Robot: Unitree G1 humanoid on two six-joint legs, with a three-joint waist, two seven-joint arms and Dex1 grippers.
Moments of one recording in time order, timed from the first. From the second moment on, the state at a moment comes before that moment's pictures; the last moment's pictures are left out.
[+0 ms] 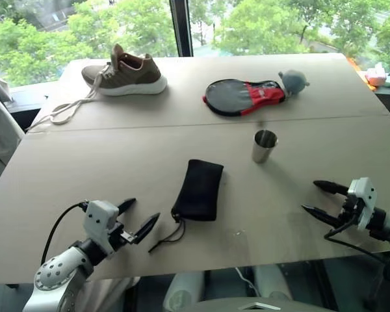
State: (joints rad) left arm 0.45 0.53 0.29 -0.33 -0.42 0.17 -0.72; right arm 0.05 -0.66 -0.21 0.16 0.43 -0.05 1.17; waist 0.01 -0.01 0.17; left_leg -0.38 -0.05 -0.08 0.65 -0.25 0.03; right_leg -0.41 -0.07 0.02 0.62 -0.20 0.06
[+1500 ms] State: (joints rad) left arm 0.18 0.67 -0.02 -0.45 -0.22 0.13 -0.87; right arm 0.33 -0.63 -0.20 -0.26 0.56 -0.01 1.20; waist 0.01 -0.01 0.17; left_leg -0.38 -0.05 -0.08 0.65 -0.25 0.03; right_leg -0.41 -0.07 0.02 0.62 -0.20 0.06
